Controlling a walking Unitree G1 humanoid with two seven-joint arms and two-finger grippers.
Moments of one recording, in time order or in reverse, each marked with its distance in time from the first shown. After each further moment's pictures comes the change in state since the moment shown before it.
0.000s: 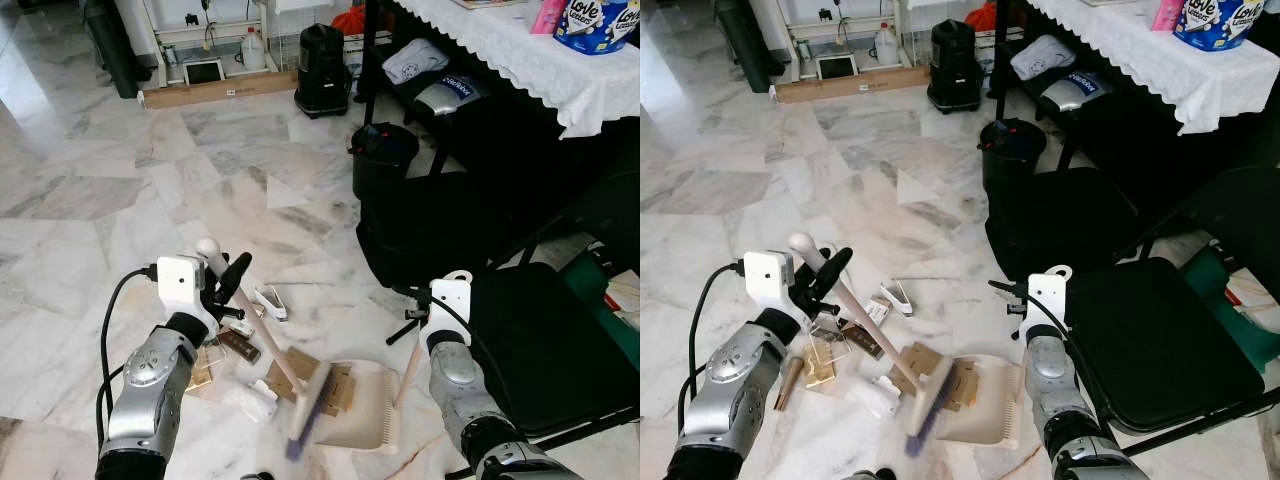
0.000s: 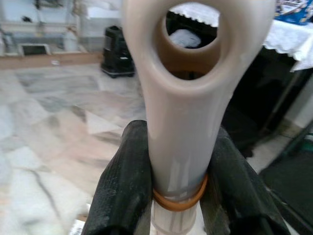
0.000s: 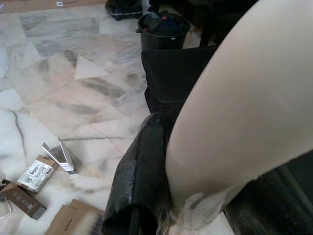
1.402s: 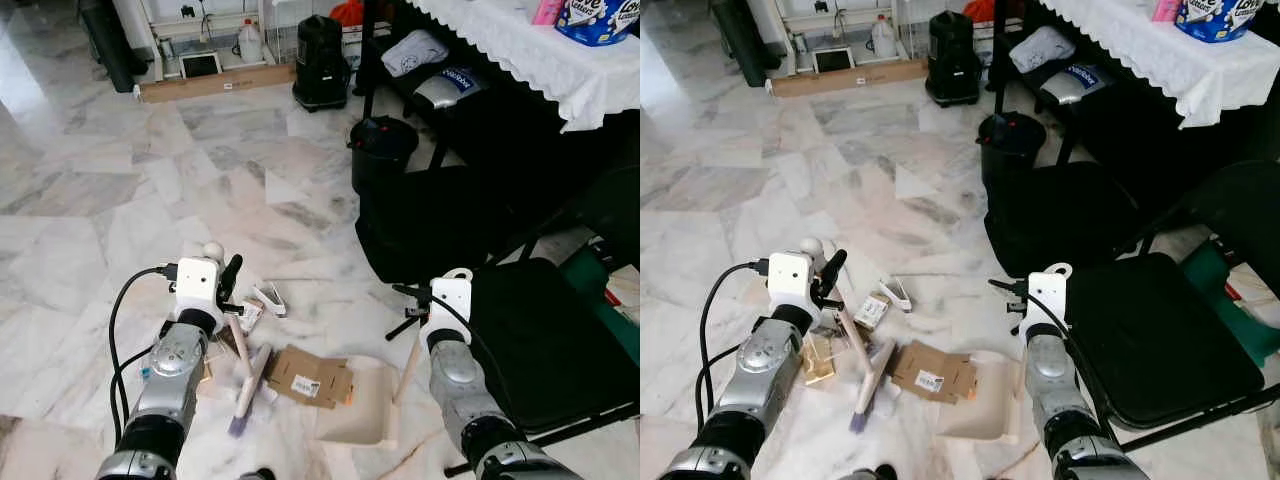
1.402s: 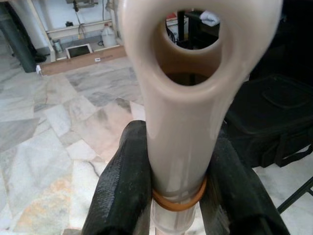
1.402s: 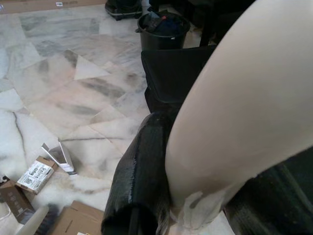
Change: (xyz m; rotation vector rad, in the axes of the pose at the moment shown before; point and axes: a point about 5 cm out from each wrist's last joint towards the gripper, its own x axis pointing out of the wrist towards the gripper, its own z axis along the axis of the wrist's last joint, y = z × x) left arm 0.027 0.006 -0.035 0.186 0.059 0.133; right arm 0.000 0.000 0.003 0.003 -0.021 0.008
